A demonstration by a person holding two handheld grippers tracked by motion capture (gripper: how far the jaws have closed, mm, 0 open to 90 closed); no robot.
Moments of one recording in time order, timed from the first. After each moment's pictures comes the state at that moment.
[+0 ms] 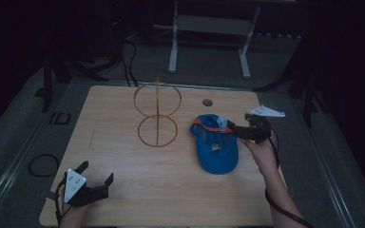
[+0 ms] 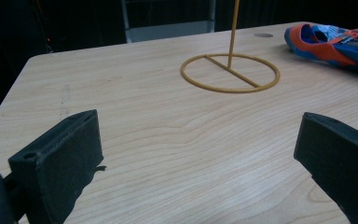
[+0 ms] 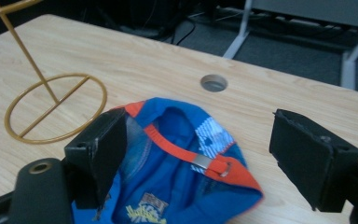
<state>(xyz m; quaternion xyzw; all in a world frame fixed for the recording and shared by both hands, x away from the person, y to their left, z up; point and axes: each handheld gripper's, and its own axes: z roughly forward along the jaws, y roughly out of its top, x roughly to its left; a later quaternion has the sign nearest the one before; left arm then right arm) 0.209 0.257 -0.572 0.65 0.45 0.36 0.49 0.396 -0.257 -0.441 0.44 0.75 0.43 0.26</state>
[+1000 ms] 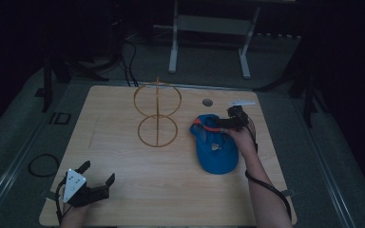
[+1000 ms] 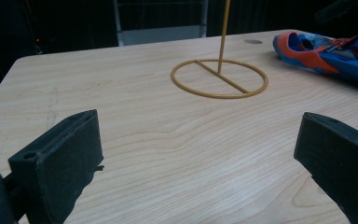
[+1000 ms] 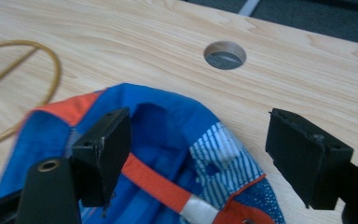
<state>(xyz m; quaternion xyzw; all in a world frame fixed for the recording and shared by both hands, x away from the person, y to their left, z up) 0.208 0.254 -0.570 0.65 0.44 0.35 0.51 0.490 -0.231 -0.507 0.45 0.78 0.38 0.21</state>
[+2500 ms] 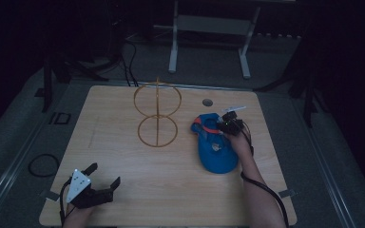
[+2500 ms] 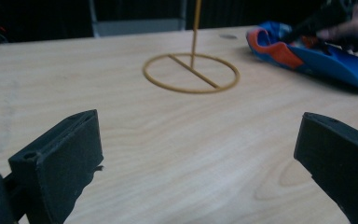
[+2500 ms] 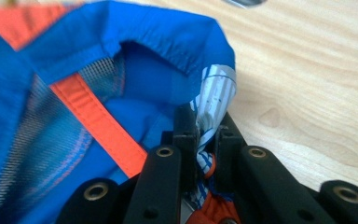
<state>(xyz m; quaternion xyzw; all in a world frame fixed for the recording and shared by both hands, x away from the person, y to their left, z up) 0.207 0.242 -0.570 0.67 0.43 0.30 0.52 0.497 -0.228 -0.541 0.44 0.82 0.32 0.19</state>
